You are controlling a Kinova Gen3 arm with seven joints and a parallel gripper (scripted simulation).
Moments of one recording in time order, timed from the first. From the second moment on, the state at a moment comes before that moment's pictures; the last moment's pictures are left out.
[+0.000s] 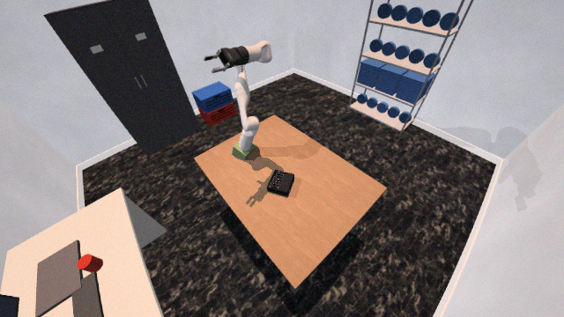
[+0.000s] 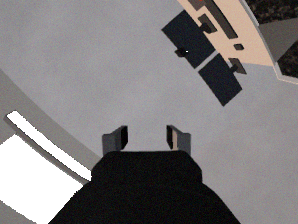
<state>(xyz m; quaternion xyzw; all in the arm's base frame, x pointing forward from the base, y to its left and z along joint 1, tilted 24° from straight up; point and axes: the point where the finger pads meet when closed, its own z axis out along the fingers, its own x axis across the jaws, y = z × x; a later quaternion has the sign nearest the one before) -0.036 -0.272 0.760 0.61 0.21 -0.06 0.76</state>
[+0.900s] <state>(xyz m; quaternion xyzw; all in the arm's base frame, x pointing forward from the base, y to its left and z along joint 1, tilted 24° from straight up) 0.023 -0.280 0.727 0.63 0.28 -0.04 0.73</state>
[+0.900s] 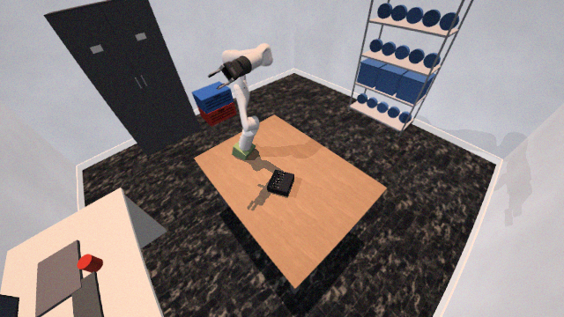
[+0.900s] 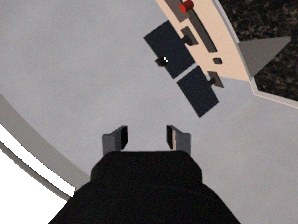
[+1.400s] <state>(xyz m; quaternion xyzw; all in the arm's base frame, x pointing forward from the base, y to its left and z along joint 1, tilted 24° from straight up) 0.056 -0.282 0.705 0.63 0.32 -0.04 0.70</state>
